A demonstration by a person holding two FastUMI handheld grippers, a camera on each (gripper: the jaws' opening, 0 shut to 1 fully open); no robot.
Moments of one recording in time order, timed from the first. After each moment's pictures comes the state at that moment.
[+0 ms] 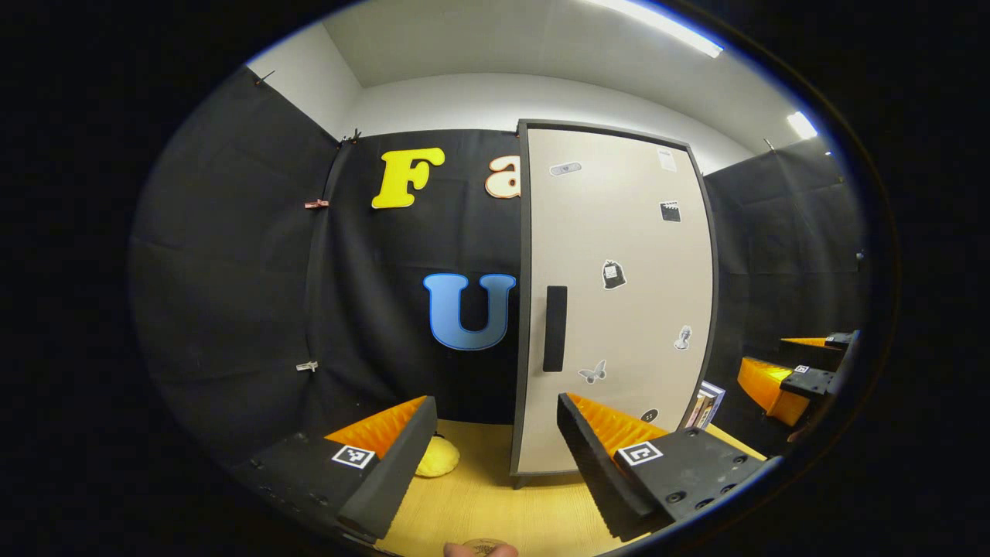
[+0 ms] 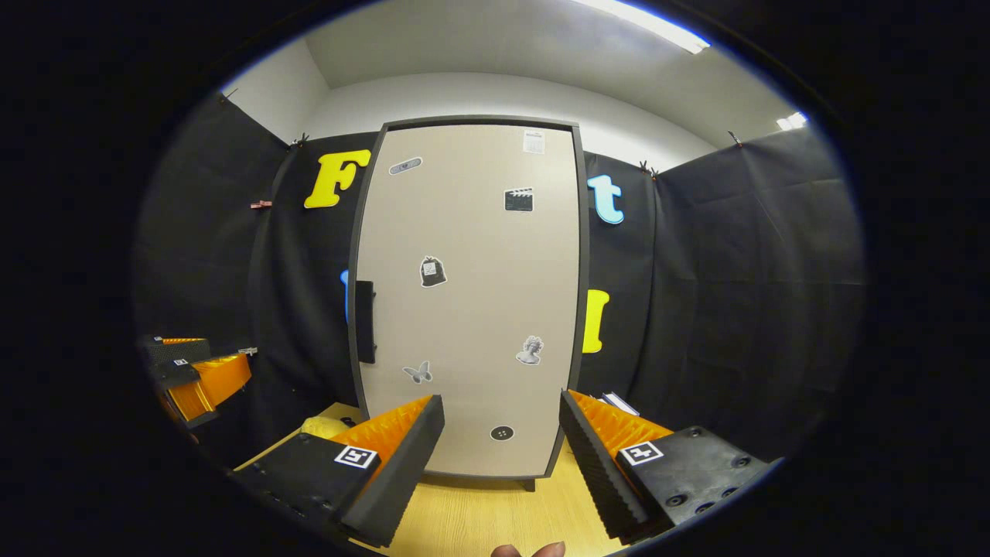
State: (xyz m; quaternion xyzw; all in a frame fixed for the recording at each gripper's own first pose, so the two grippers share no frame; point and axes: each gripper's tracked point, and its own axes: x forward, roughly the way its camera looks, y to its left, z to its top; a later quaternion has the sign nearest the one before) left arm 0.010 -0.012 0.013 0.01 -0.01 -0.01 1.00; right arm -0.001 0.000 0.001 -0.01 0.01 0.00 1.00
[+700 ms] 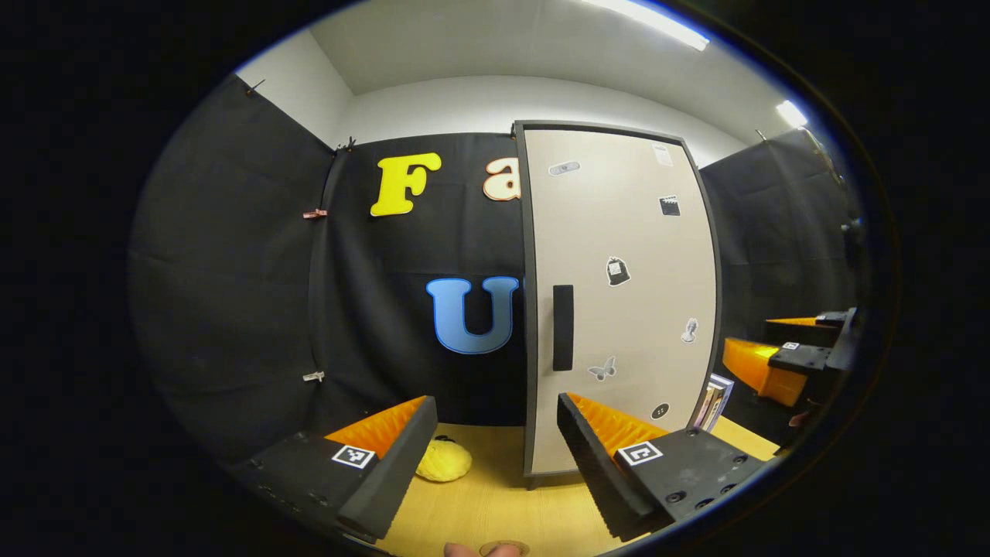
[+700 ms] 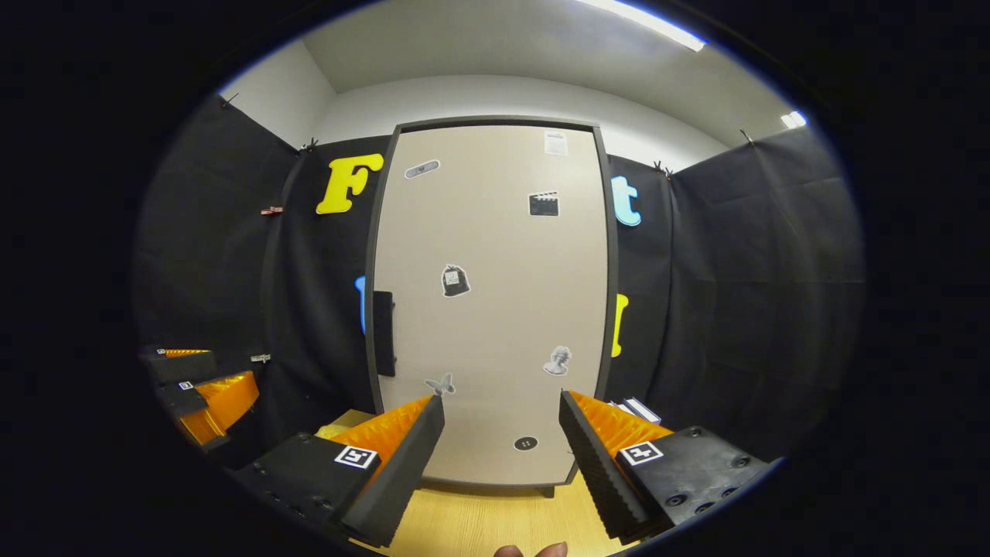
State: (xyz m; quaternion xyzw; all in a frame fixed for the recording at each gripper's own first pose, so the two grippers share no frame) left arm 0.008 0.003 0.013 0.03 -0.02 0.00 1.00; right arm 0.026 0.046 0.015 0.01 0.00 0.04 1.00
